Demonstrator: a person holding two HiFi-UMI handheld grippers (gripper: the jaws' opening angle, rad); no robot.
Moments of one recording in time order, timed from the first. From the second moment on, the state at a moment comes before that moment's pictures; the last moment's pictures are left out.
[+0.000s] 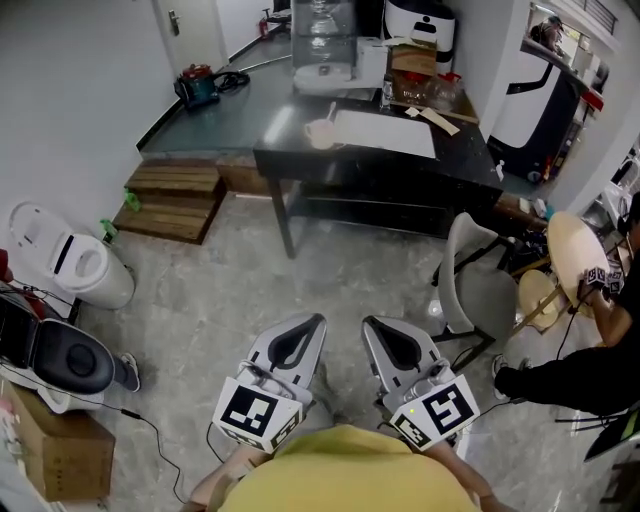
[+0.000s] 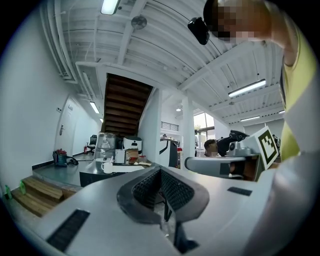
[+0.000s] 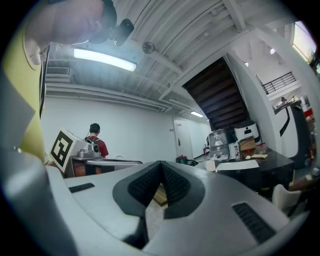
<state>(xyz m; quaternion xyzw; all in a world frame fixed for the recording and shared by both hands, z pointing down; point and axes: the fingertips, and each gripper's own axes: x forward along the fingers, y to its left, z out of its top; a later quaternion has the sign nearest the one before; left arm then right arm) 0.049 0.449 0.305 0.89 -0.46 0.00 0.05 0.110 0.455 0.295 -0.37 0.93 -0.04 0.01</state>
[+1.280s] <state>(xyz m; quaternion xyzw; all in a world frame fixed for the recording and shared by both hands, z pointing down) -0.030 0.206 0.323 0.90 -0.42 0.00 0.08 0.049 0.212 0.314 -0.43 0.90 -0.07 0.01</state>
